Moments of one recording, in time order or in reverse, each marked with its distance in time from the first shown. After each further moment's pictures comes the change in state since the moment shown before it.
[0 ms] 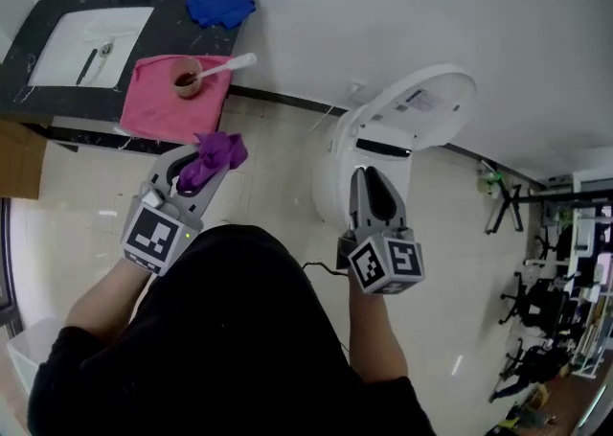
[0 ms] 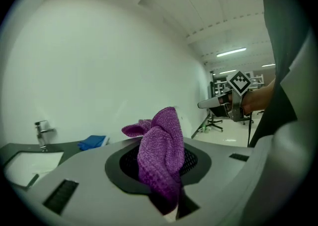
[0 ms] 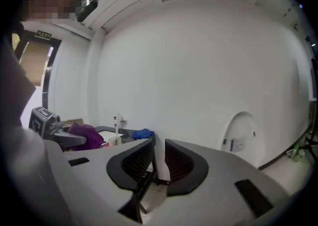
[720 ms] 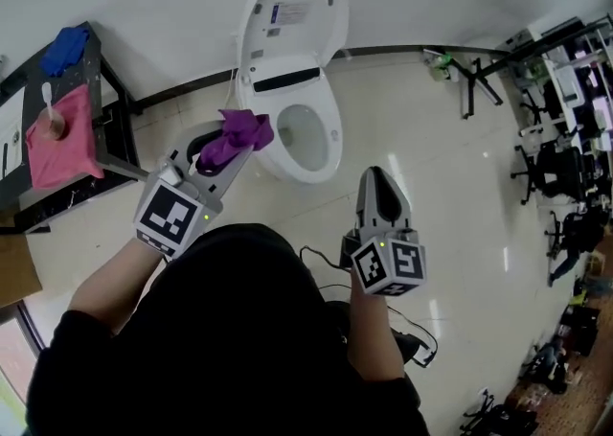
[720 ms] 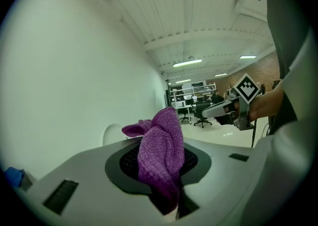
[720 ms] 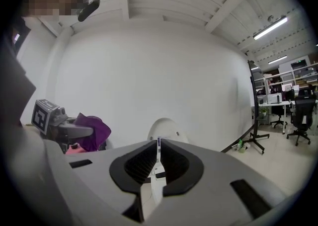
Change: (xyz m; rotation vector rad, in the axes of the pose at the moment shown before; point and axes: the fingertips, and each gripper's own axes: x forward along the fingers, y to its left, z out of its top) left arm 0.168 -0.309 0.108 0.164 -0.103 -0.502; right arm -0.278 -0.238 -0.035 0.118 -0.083 -0.499
